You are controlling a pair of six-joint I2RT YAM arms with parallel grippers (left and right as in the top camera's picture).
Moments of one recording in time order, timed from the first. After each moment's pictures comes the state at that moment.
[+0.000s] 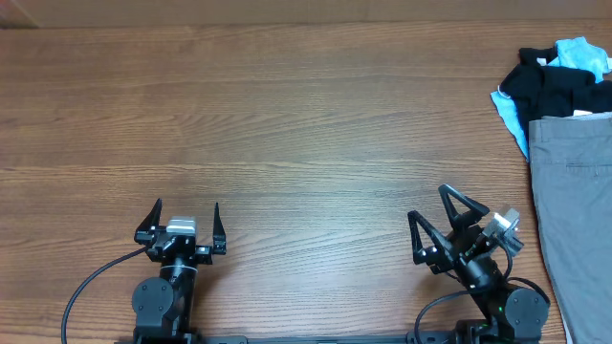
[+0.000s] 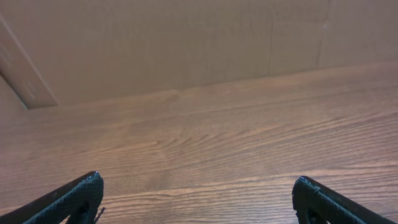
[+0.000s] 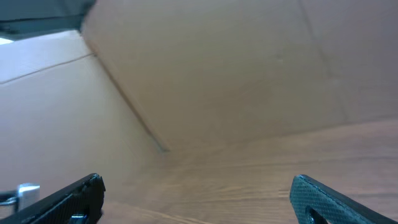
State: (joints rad) left arm -0.04 0.02 0.01 -0.08 -0.02 0.11; right arm 0.03 0.08 0.03 0.32 -0.55 0.62
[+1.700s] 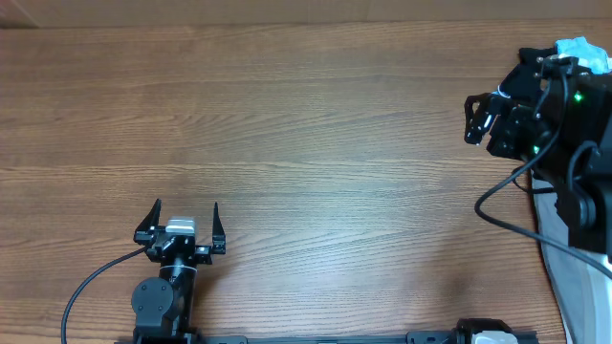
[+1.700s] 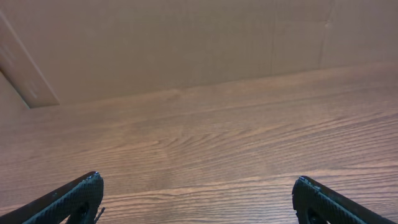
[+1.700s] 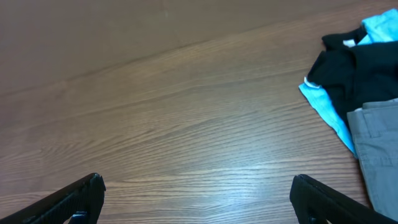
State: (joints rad) left arm -0.04 0.02 0.01 -0.08 -0.02 0.11; right arm -0.03 1.16 1.52 -1.03 -0.14 0.23
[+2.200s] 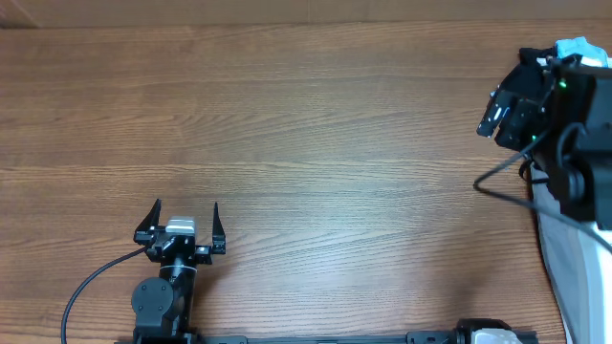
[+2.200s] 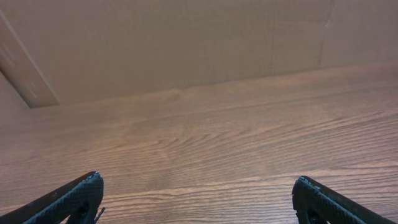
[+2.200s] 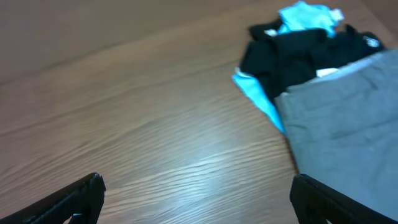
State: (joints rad) left arm -0.04 0.02 0.01 -0.08 -0.02 0.11; right arm -0.03 1.25 1.52 -1.06 0.15 0.26
